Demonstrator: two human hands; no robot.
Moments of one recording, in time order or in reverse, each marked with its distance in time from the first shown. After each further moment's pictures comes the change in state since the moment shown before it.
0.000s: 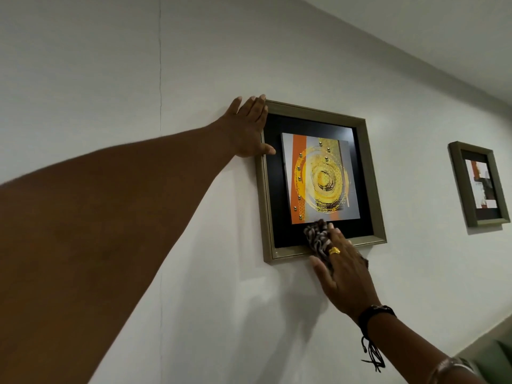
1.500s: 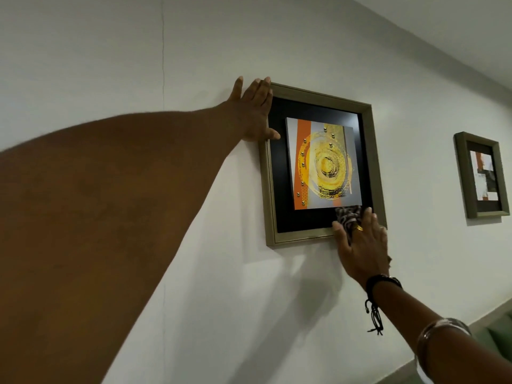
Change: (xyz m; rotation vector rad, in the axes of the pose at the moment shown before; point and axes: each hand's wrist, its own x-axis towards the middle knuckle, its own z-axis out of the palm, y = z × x) left_hand 0.001 0.005 0.001 -0.052 -0.018 -0.038; right_hand 0.020 0.031 -0.011 -0.126 0.015 0.316
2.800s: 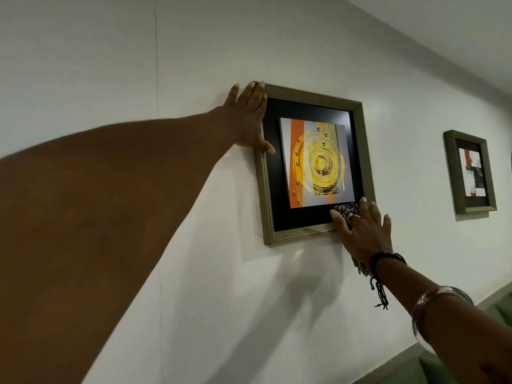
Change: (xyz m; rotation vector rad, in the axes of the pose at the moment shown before) left_hand -0.002 0.003 0.008 -0.016 -0.036 0.013; right_hand 0.028 0.007 -0.025 -0.212 -0.142 0.034
